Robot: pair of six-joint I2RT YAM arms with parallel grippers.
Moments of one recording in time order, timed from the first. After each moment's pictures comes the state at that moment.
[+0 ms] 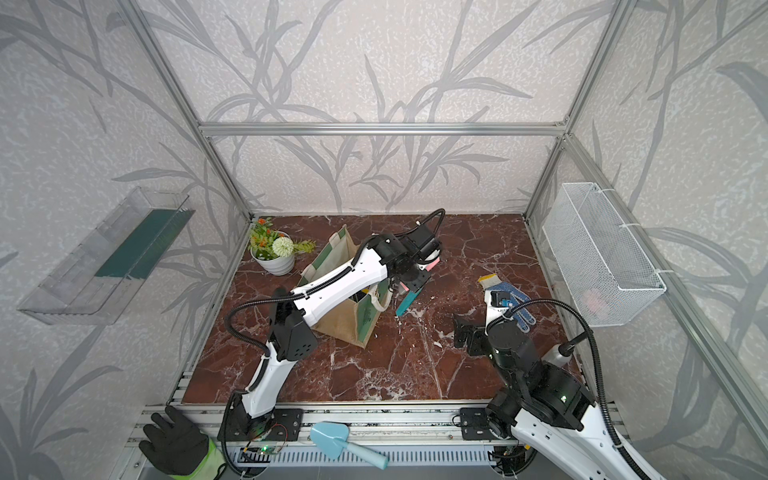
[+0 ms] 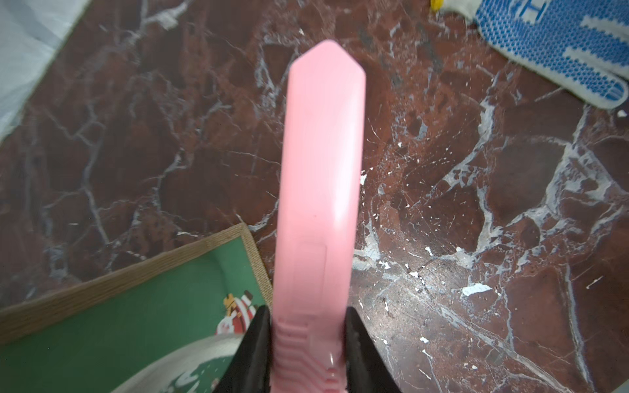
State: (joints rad) left arm -0.91 2.21 2.30 -1.20 -0.20 -0.08; right arm 0.76 0.40 0.70 -0.81 0.44 0.50
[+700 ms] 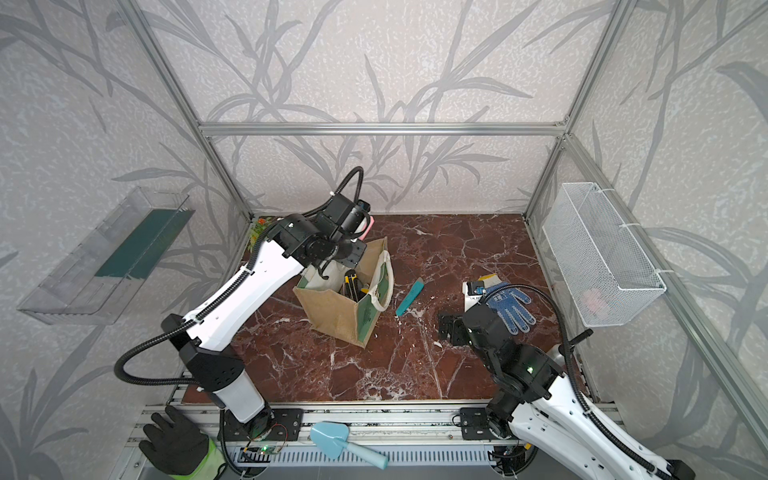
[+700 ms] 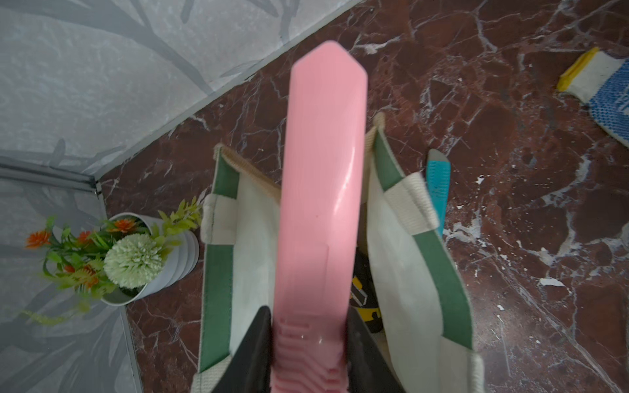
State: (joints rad) left arm -0.70 1.69 1.94 -1.23 -0.34 -0.14; right arm 0.74 0.66 0.70 -0.69 0.38 0.49
